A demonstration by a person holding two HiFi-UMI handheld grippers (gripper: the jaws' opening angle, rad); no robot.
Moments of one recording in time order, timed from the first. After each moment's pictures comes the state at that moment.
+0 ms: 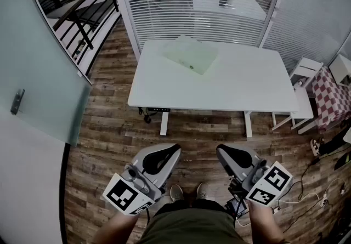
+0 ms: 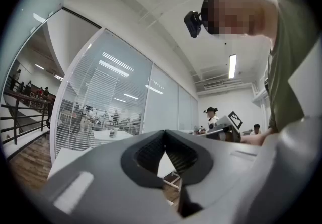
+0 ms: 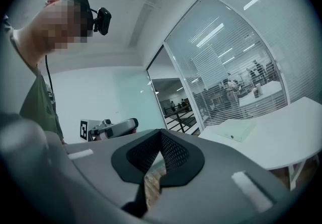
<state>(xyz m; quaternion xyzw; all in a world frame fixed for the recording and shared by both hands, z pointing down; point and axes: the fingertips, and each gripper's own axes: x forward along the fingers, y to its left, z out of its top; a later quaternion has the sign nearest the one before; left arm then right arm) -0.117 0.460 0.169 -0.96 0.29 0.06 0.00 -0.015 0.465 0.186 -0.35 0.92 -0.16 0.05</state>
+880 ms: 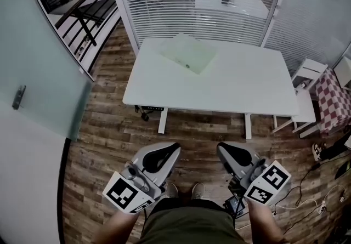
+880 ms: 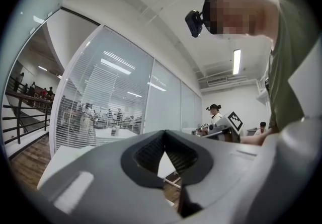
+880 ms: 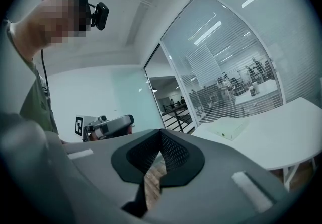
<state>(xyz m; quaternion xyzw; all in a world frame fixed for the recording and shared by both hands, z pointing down) -0.058 0.447 0.176 -0.95 0.31 0.05 -0.01 0.047 0.446 0.203 -0.36 0.92 -0.17 0.04</state>
